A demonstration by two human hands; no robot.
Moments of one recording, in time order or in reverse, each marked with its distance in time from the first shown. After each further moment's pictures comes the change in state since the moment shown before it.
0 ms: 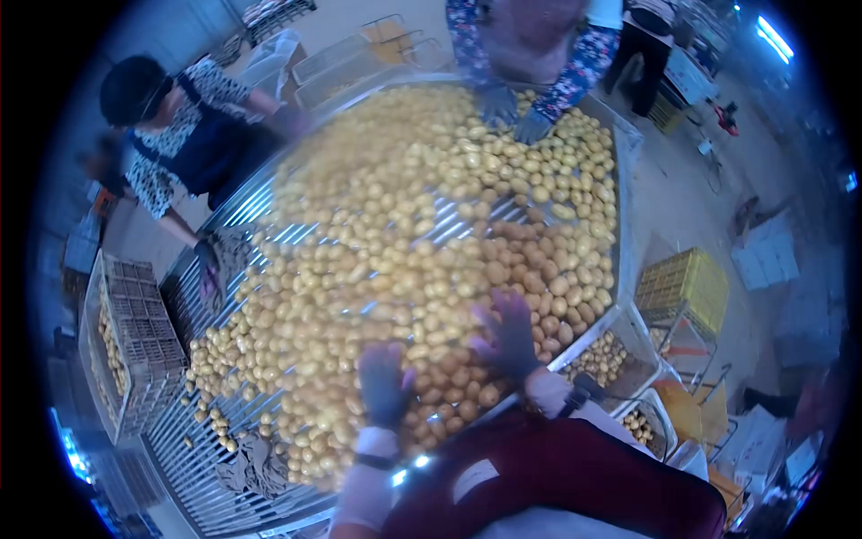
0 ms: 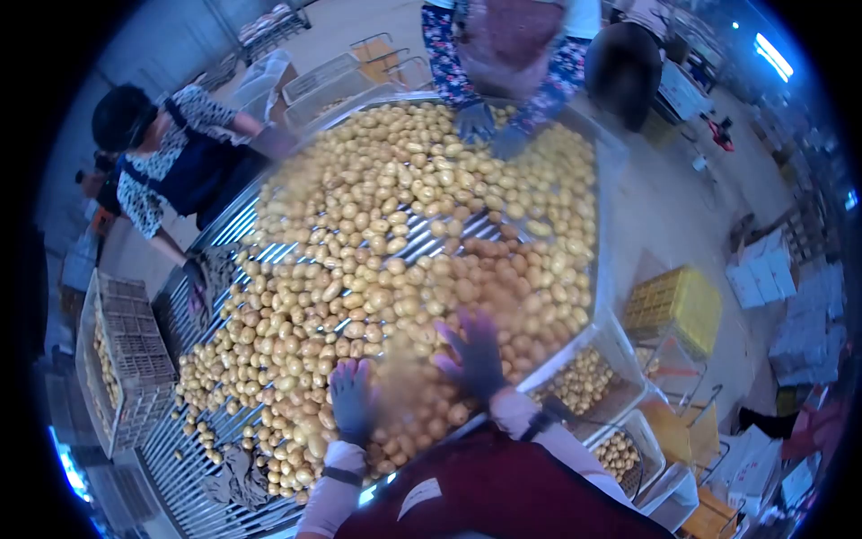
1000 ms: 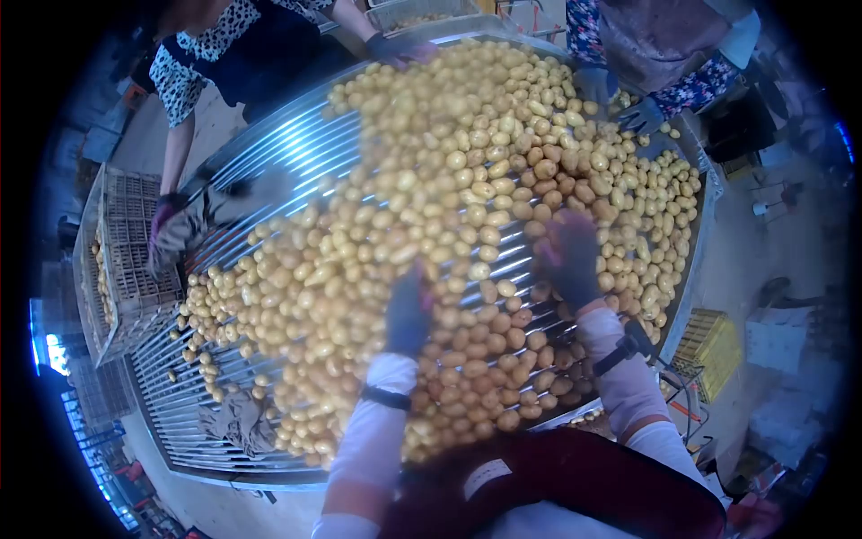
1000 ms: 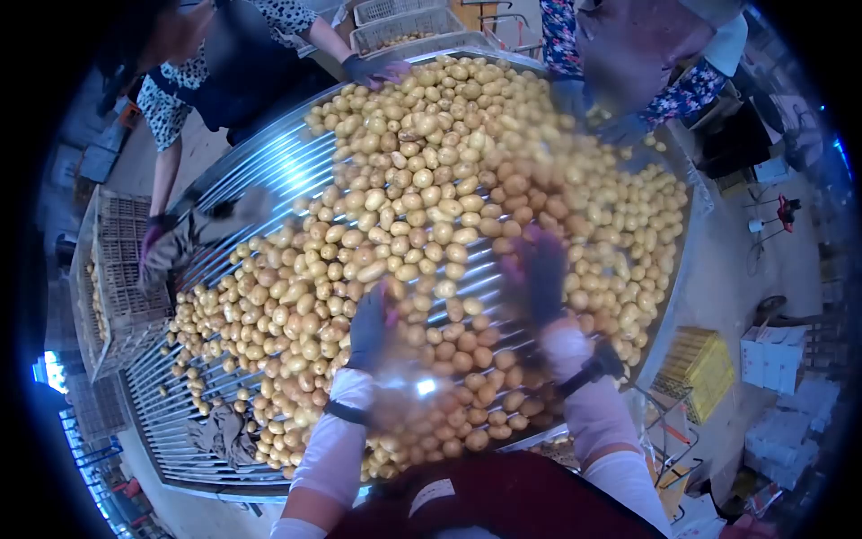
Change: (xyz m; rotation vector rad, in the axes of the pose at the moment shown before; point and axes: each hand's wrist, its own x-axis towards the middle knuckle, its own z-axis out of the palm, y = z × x) left_hand 0.140 -0.044 0.037 -0.555 0.147 -0.279; right_hand 0.203 0.047 0.039 0.012 0.084 -0.276
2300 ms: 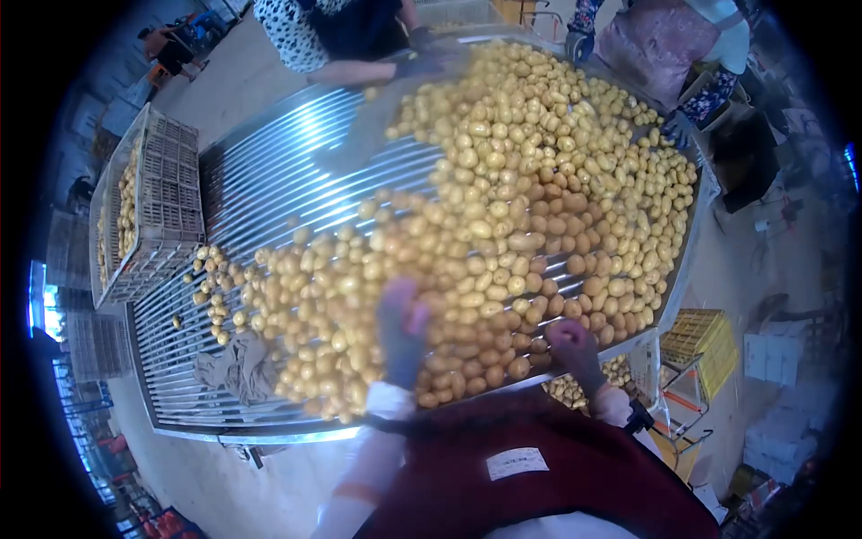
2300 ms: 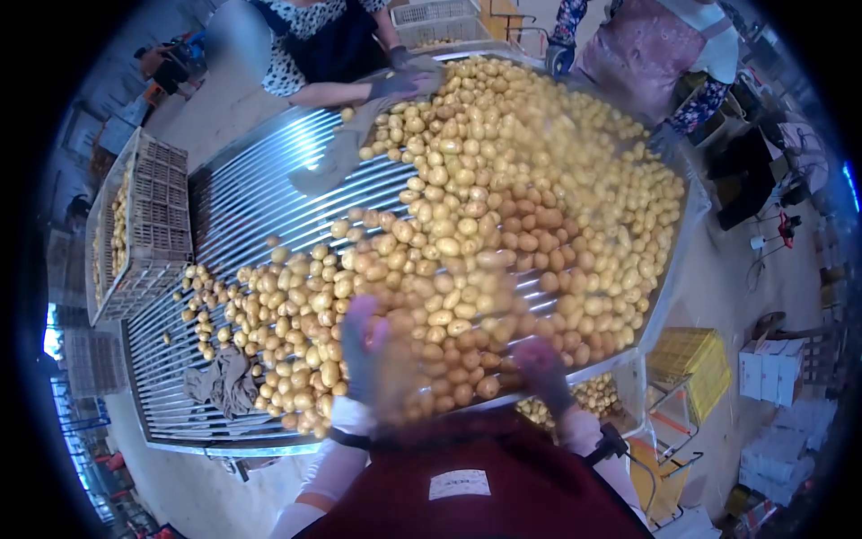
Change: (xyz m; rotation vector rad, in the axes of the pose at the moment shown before) left_hand -0.148 0.054 -0.085 -0.066 0.181 -0.018; right_hand -0.211 -0.111 -0.090 0.606 -0.415 0.564
